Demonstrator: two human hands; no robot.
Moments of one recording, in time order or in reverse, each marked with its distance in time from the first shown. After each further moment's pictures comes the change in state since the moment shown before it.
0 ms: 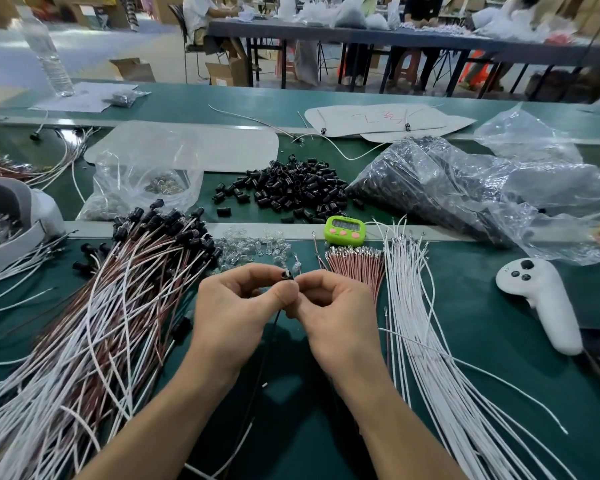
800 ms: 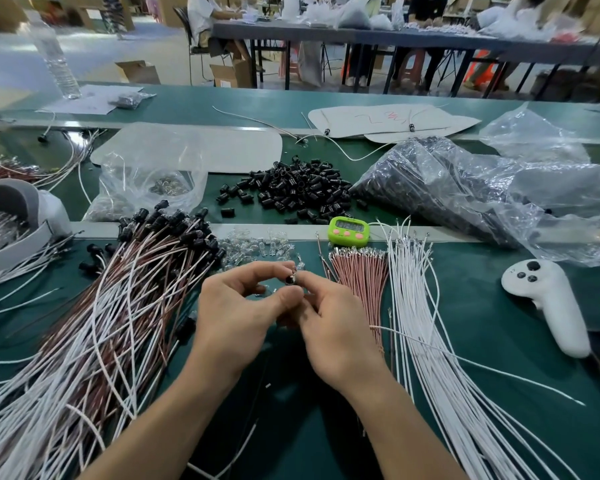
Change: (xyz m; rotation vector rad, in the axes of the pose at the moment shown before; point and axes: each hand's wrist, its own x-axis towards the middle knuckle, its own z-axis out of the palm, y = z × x) left_hand -0.001 0.003 -0.002 0.118 -0.025 0.091; right_hand -0.002 -0.001 -0.004 -0.301 -0.169 -0.068
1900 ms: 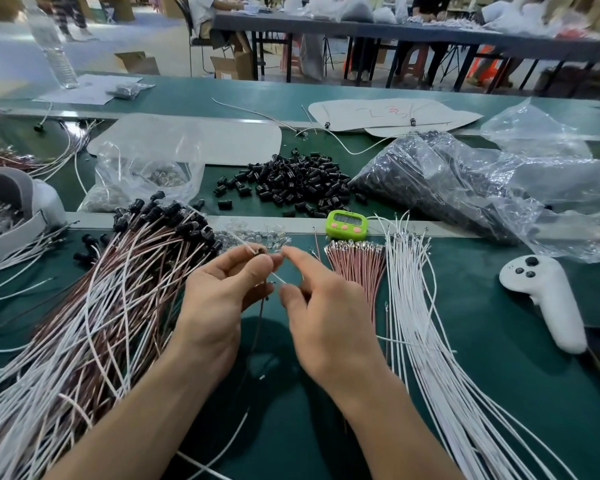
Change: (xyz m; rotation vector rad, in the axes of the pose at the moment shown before) left_hand 0.008 0.004 -0.003 -0.487 0.071 -0.251; right_hand -0.005 -0.009 0.002 -0.357 0.133 -0.107
